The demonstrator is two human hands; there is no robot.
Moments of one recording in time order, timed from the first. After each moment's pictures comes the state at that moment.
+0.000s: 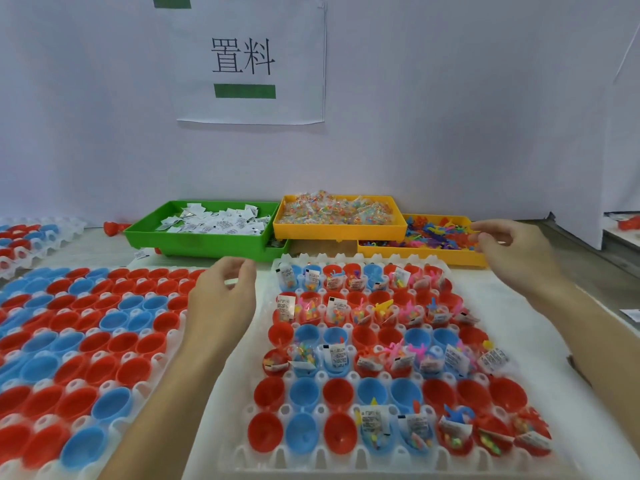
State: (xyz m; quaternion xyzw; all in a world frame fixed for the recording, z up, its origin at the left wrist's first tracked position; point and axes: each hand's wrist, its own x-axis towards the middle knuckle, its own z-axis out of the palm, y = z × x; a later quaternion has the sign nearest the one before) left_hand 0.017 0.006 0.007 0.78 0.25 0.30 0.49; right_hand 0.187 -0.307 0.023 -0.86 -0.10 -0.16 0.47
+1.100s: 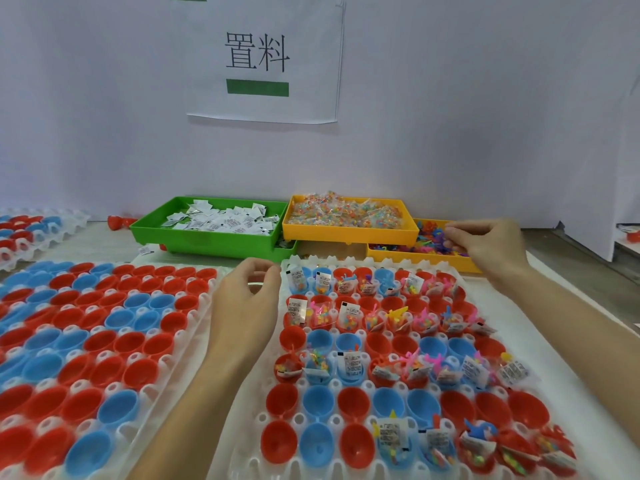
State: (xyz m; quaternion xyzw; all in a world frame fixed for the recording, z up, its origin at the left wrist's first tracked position) left_hand 0.023 -0.002 0.001 0.76 0.19 0.32 0.53; right_hand 0.234 -0.267 0.015 -0.81 -0.07 -0.14 0.56
